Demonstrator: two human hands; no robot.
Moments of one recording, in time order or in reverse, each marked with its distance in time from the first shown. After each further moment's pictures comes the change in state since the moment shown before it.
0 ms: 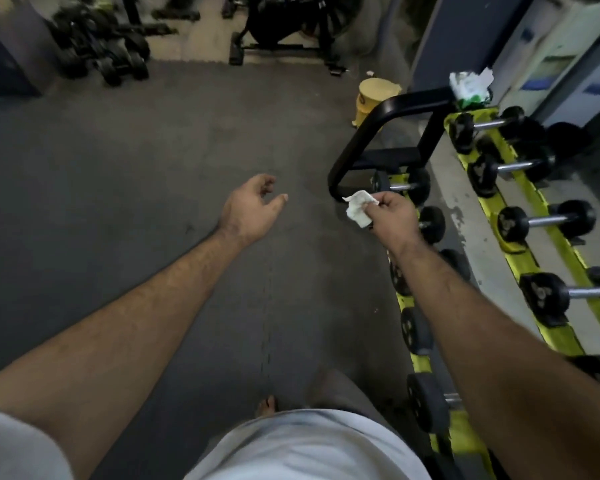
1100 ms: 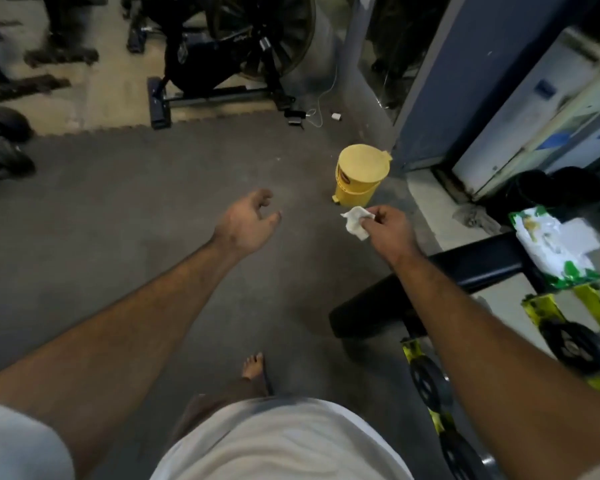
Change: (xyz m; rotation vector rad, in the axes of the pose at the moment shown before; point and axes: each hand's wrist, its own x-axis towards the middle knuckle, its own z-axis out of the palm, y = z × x) left_hand 0.942 -0.048 0.117 0.093 -0.303 0.050; right_hand 0.837 -0.185 0.208 -0.207 0.146 0.041
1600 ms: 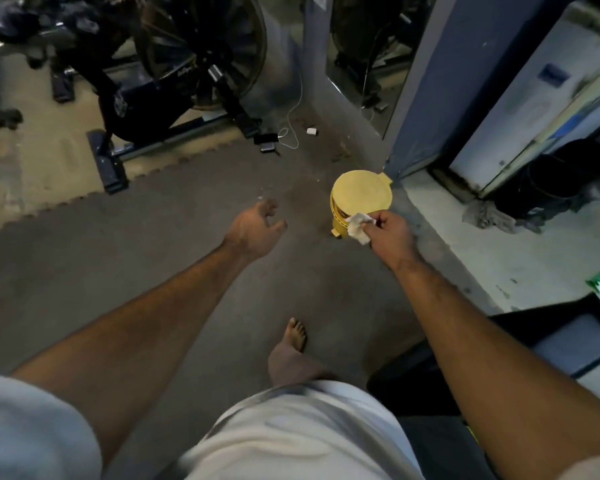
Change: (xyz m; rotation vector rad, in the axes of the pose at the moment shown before) left_hand 0.394 0.009 -0.007 0.176 -0.293 0.044; right_hand 0.333 -0.042 0.093 0.081 0.165 0.187
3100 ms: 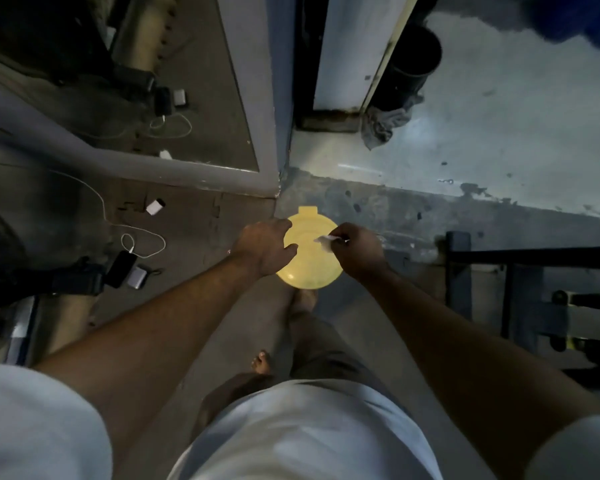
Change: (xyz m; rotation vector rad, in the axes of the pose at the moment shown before) left_hand 0.675 0.241 0.117 0.729 -0.823 0.901; right_hand 0.519 -0.021 0.013 -0.099 0.424 0.620
